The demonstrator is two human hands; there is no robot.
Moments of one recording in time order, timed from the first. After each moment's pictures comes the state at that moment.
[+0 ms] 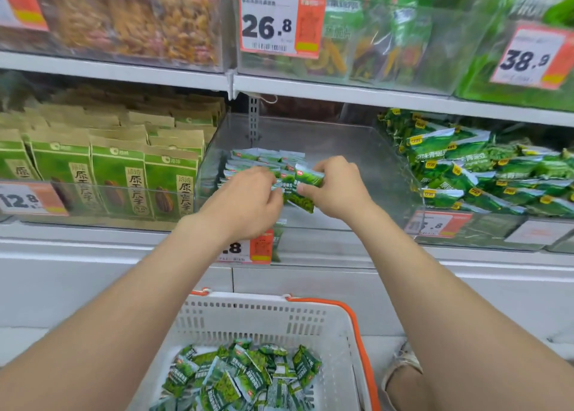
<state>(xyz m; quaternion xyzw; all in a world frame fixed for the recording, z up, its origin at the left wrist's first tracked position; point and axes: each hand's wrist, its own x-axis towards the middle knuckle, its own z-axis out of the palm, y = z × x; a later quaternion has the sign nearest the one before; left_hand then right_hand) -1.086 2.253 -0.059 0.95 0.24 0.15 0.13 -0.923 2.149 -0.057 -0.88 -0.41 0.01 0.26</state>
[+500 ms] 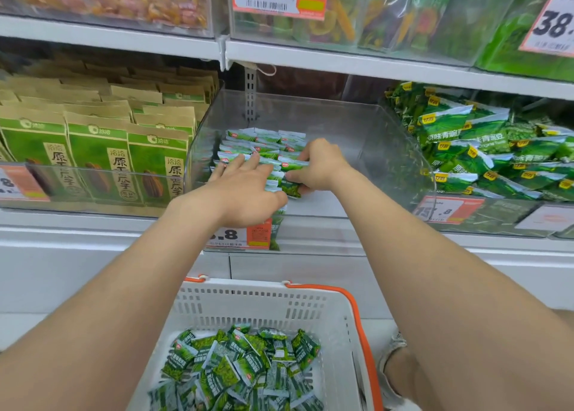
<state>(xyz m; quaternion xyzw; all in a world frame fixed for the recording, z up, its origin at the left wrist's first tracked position) -1.077 2.265 -0.063 0.95 0.28 -0.05 0.14 -0.906 2.198 -0.067 -0.89 -0.36 0.13 0.24</state>
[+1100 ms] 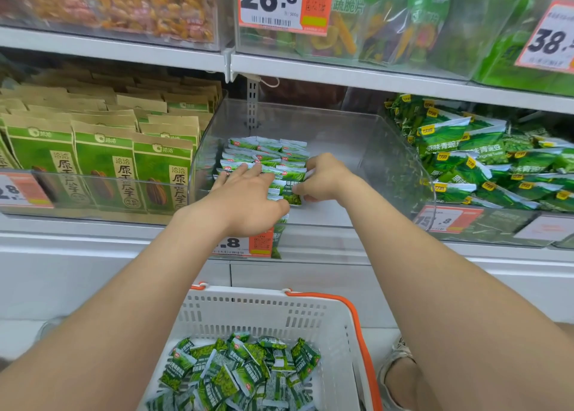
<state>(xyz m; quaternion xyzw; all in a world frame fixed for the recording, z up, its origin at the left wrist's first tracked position) -1.078 2.260 -0.061 0.95 0.28 -0.04 0.15 -0.897 2.201 -0.076 -0.89 -0.32 0.21 0.26</state>
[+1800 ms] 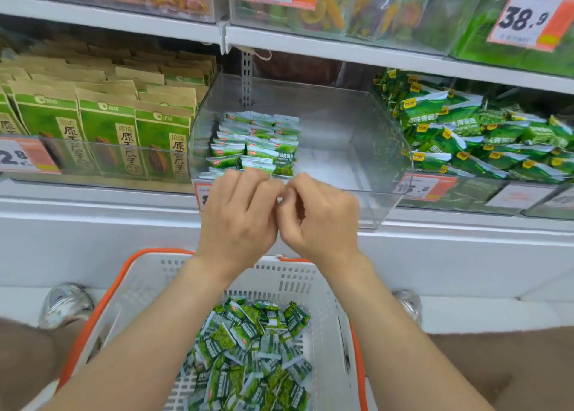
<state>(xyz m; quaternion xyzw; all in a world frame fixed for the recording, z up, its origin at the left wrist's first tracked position) -1.127 2.189 -0.122 0.82 0.06 0.57 -0.04 -1.026 2.087 -0.102 -0.68 -0.52 -0.34 0.39</state>
